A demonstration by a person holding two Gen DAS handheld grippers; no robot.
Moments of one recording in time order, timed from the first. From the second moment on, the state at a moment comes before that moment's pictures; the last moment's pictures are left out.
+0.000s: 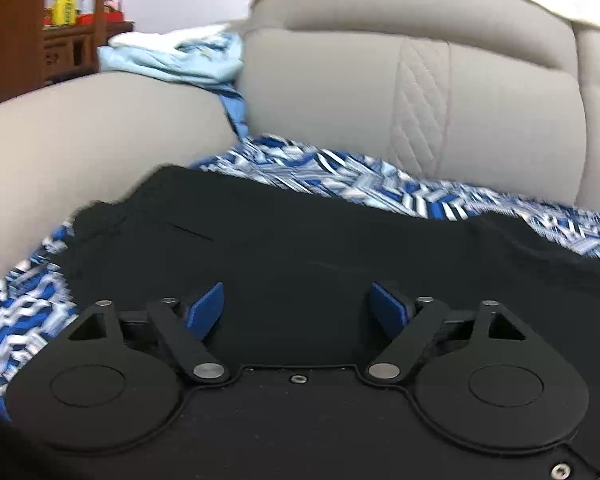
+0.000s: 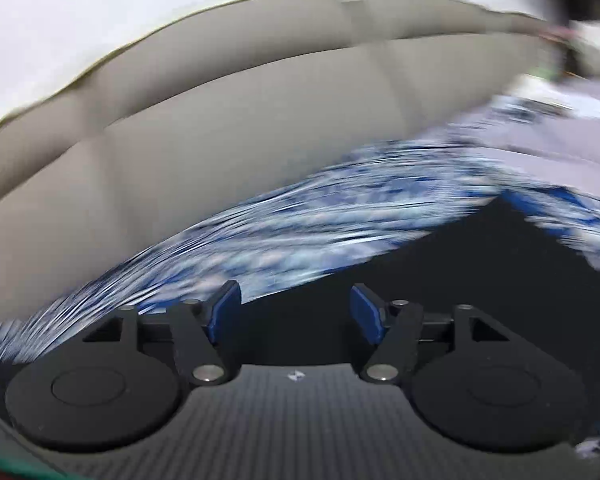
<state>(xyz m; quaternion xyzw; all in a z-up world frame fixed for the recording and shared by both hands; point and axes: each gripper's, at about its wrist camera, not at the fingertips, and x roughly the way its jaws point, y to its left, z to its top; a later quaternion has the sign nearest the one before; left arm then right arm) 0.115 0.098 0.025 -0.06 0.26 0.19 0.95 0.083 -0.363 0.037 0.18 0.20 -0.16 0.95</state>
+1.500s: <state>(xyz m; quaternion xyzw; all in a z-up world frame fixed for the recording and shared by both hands) 0.092 0.036 0.032 0.02 0.26 -0.11 0.96 -0.021 -0.292 0.045 0.19 0.26 -0.11 0.94</state>
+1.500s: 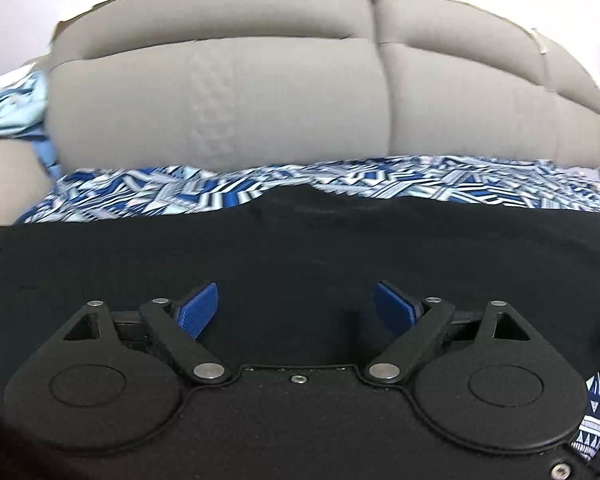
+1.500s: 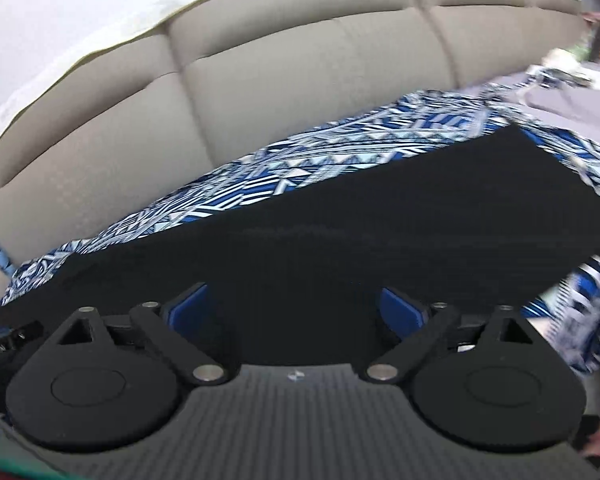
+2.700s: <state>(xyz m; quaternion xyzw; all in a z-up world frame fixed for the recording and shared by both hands) 0.076 0.067 0.002 0.01 0.25 -0.06 0.97 -0.071 -0.381 0.018 0.23 0.23 -0.21 0.92</state>
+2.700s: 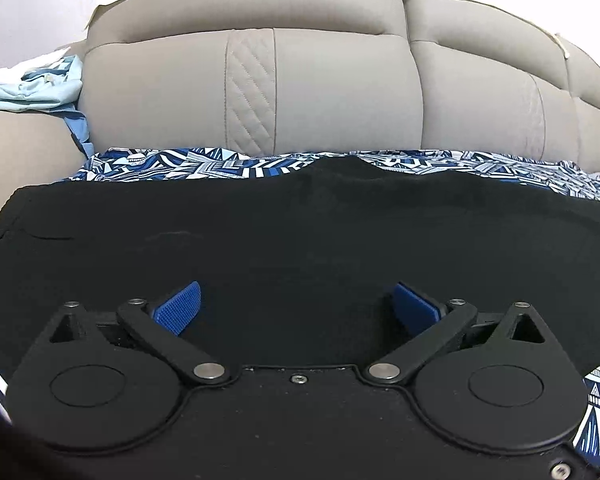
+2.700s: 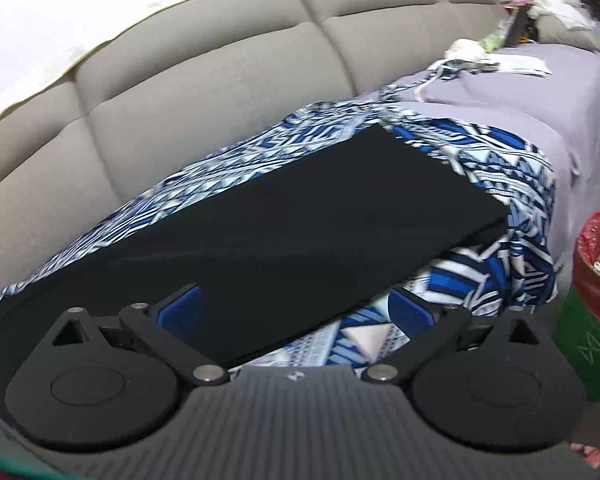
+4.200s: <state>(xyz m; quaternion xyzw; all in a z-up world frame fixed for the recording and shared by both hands) 0.080 0.104 0.020 -0.13 0.25 -0.04 0.96 -0.010 -0.499 0.030 0.35 0.21 -0.31 0.86</state>
